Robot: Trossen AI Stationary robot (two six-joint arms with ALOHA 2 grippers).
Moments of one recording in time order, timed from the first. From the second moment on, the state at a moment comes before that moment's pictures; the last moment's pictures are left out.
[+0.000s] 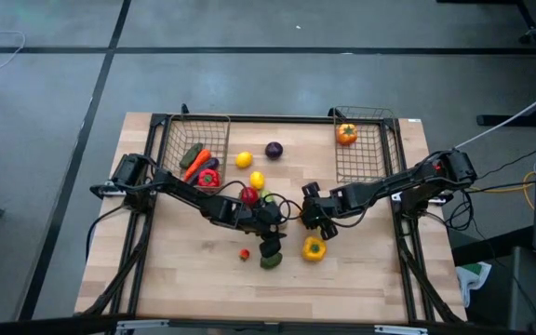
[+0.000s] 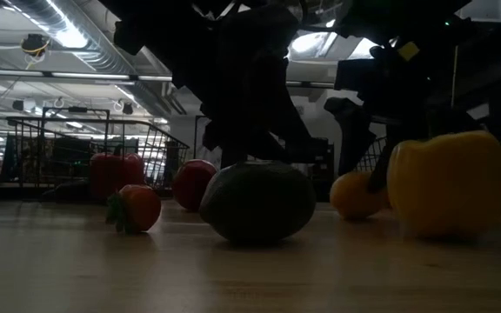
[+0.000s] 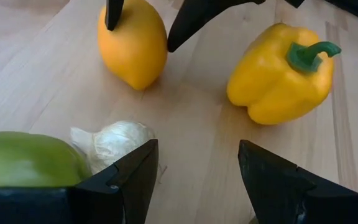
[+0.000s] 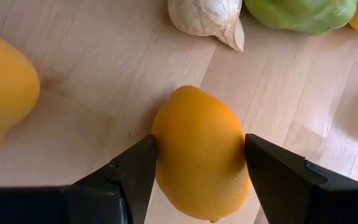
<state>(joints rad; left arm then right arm) -0.22 1.89 1.10 0.06 -0.22 -0.56 0.18 1.60 0.90 -0.44 0.18 -0.34</state>
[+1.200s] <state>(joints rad) -0.22 1.89 1.10 0.06 -0.22 -0.57 0.16 1.60 0.90 -0.45 0.09 -0.31</state>
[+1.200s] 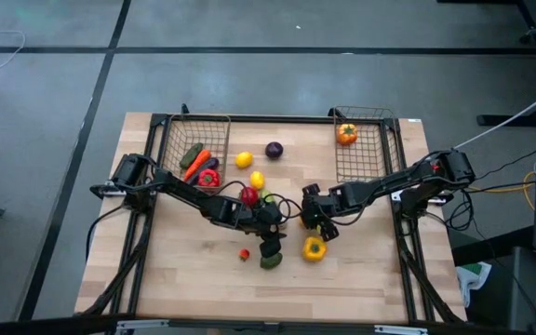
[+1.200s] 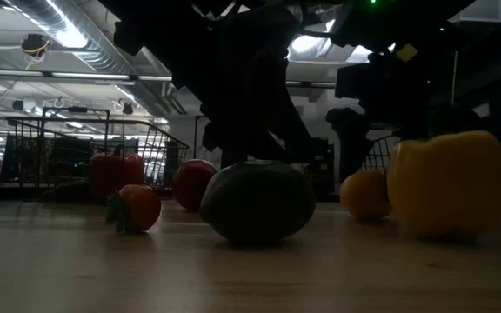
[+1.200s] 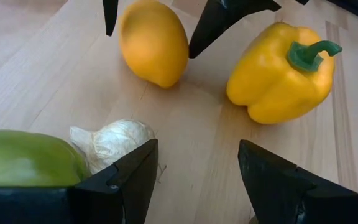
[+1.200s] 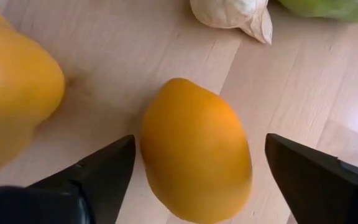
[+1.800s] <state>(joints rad) -0.22 1.89 1.10 0.06 -0.22 -0.57 0.16 1.60 0.90 -0.45 0.03 -0.21</state>
